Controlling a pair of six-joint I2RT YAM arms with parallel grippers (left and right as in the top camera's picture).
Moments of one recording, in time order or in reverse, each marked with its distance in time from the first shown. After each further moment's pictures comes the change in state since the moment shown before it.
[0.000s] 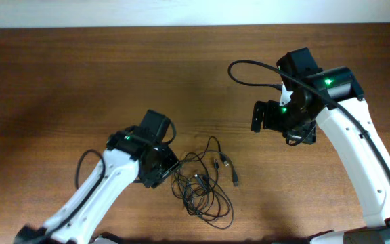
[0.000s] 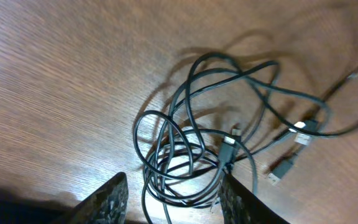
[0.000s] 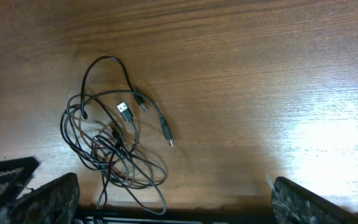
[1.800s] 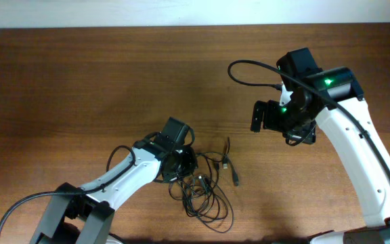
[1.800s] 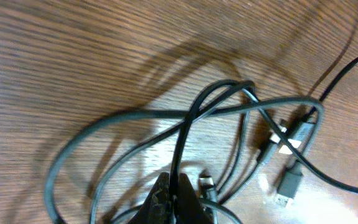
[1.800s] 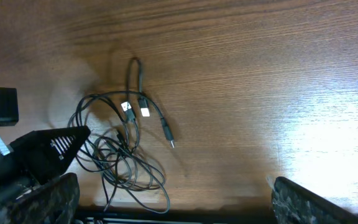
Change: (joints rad) left arm -0.101 0.184 -0.145 0.483 0.079 0.204; right arm 0.000 0.000 0.000 0.004 0.000 0.000
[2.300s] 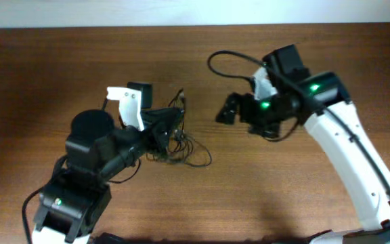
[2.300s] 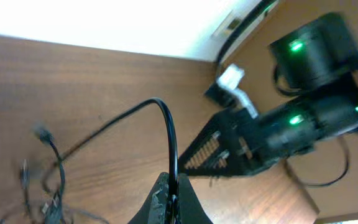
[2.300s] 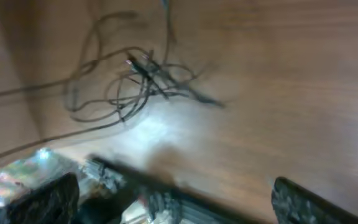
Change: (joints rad) left arm 0.150 -0.655 0.325 -0.027 0.085 0.410; right arm 0.109 -0.007 -0.045 0.315 -0.359 0.116
